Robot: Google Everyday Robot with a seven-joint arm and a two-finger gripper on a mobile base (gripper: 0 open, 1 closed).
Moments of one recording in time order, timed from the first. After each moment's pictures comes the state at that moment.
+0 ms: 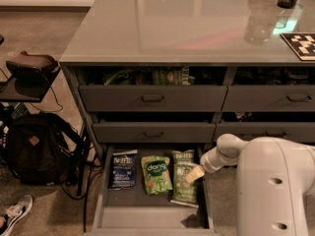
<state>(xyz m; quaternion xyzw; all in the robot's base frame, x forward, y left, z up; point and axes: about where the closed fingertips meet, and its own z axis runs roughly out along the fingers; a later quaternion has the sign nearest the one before) 0.621 -0.186 0.312 -0.36 0.90 0.18 0.14</state>
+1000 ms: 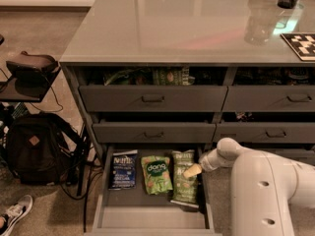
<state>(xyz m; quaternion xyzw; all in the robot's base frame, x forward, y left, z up) 0.662 -0.188 0.263 -0.32 0.91 0.21 0.18</state>
